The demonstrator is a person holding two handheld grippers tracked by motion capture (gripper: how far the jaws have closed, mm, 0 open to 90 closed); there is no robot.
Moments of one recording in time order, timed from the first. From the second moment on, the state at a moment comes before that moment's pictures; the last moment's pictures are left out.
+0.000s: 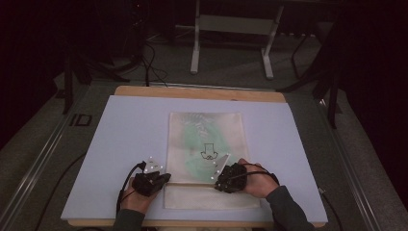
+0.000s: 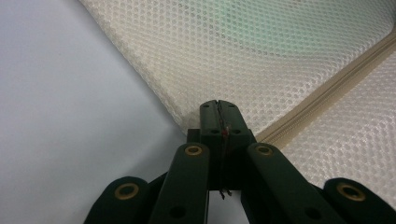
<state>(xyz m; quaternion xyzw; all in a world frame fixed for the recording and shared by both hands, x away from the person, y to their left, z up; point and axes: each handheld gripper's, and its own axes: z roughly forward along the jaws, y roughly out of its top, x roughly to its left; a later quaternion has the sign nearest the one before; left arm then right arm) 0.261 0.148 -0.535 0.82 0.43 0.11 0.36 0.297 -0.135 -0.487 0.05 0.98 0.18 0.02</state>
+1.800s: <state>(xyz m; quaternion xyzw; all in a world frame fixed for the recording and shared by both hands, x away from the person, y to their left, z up) 0.261 0.147 -0.535 0.82 0.43 0.12 0.37 0.297 -0.181 -0.489 0.09 0.98 0.18 0.02</state>
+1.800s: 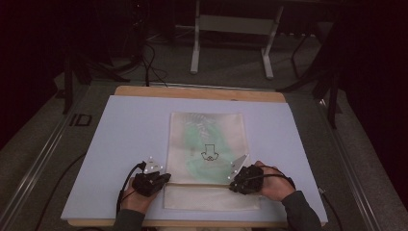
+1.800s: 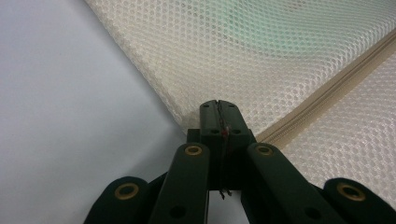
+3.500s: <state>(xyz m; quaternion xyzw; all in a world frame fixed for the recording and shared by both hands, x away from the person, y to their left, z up) 0.261 0.147 -0.535 0.82 0.43 0.12 0.36 0.295 -0.205 -0.488 0.11 0.97 0.20 0.02</state>
